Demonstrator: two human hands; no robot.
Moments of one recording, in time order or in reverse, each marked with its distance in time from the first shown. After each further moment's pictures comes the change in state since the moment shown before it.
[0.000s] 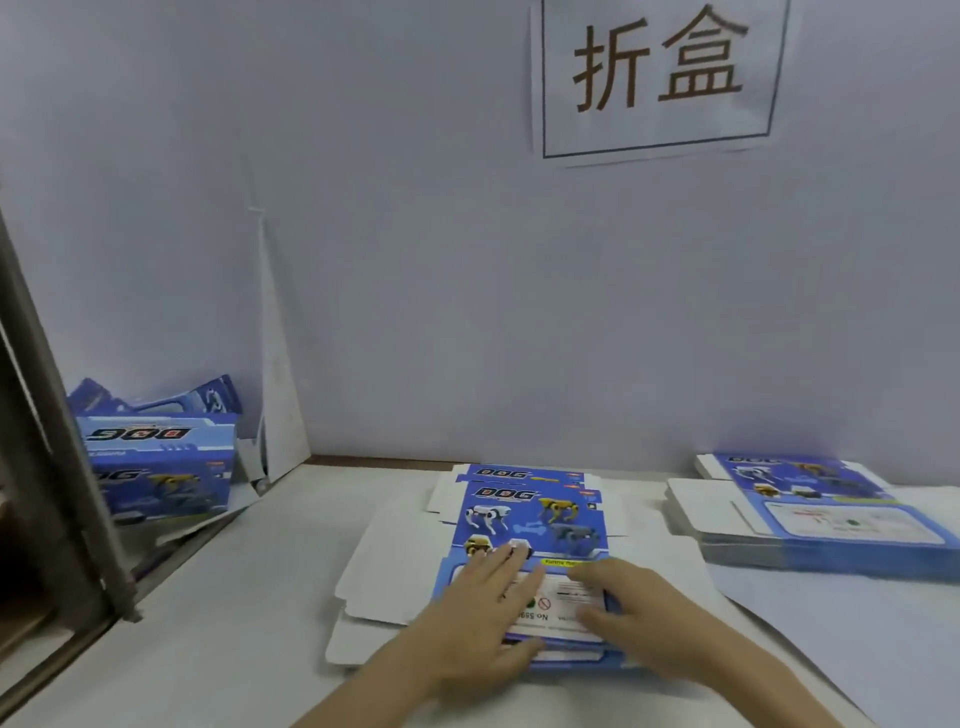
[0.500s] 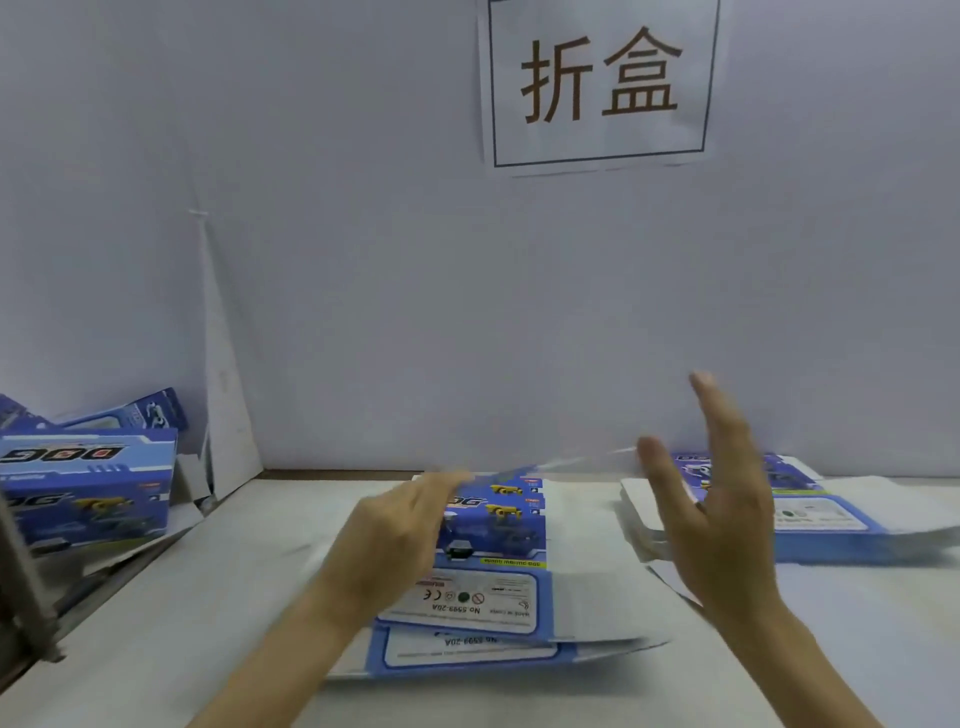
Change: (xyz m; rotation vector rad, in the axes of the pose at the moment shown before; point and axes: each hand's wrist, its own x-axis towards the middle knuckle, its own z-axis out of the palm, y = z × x) left_hand -0.009 0.007 -0.102 0.128 0.850 0.225; right_hand -0.041 -0.011 -0.069 0.289 1.256 -0.218
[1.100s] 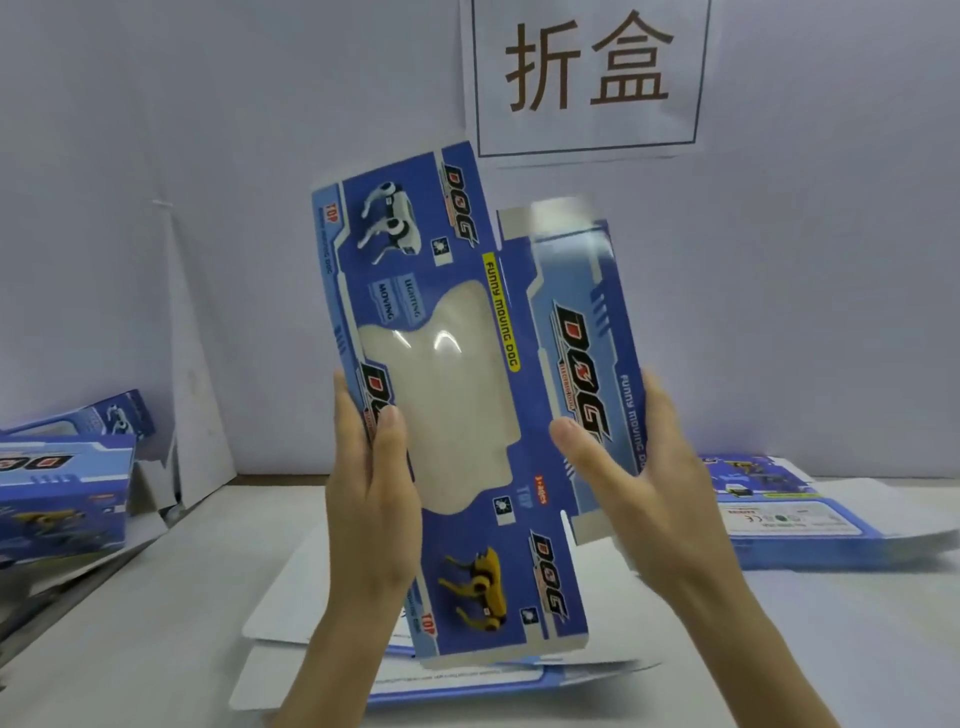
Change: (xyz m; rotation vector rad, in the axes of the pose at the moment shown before) left_hand 0.049 0.039 -0.010 -0.889 0.463 -0.922; right_hand 0.017 -0.038 0.012 0.388 -0.304 0.362
